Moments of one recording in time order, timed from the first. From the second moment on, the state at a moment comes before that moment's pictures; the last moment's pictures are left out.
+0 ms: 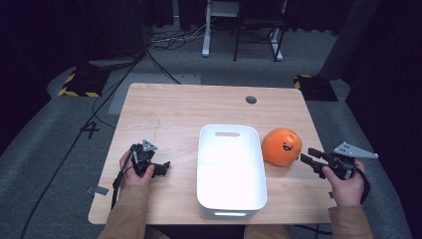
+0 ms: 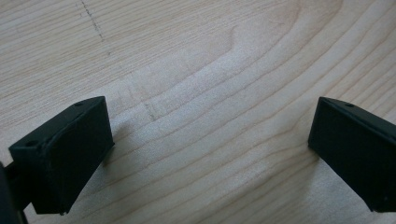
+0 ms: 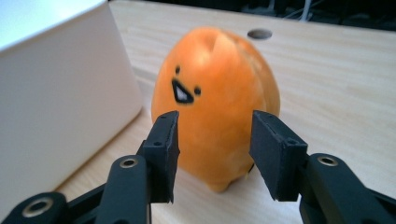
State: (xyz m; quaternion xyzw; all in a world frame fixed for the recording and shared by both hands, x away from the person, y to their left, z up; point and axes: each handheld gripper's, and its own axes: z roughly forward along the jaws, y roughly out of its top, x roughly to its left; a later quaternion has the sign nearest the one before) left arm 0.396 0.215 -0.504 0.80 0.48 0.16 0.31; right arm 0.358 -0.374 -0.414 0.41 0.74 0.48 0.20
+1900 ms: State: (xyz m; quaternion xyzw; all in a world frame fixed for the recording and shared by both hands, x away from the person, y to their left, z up) left arm 0.398 0.213 -0.503 0.80 0.48 0.17 0.31; right arm 0.417 -0.326 -0.397 0.37 0.78 0.47 0.20
